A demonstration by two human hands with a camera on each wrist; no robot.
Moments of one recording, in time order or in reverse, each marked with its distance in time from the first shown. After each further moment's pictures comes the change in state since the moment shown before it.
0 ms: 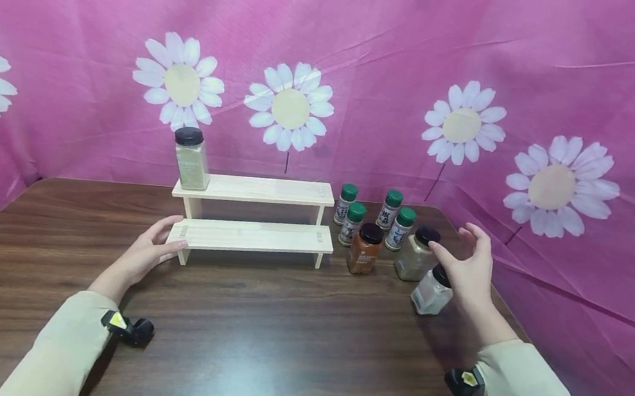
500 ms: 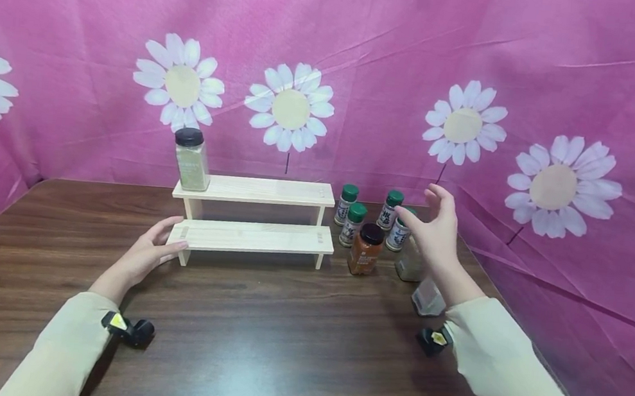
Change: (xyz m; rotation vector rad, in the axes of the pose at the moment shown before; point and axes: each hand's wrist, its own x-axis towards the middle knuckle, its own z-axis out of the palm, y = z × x) left_hand -0.001 0.000 0.001 0.001 0.000 -0.002; right_hand -0.010 -0.131 0.050 0.084 -0.114 -0.019
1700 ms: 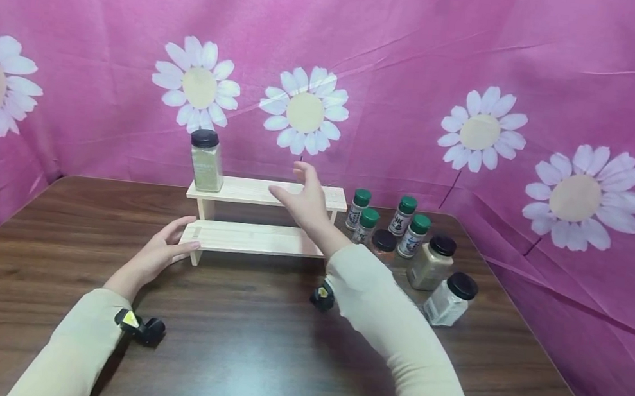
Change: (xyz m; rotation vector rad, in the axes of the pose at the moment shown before) left_hand 0.000 0.002 0.001 0.008 0.010 0.001; right_hand 0.009 -0.054 0.183 0.167 -0.350 -0.077
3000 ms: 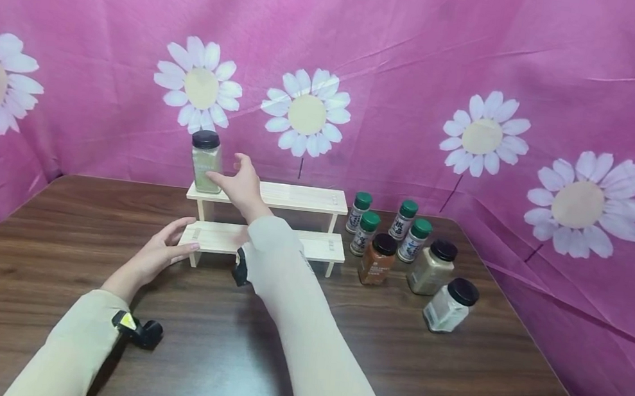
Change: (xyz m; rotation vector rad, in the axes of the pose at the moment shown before) left_hand 0.002 -0.004 -0.003 0.031 -0.011 0.020; right_hand 0.046 -0.006 0.107 0.047 -0.116 0.157
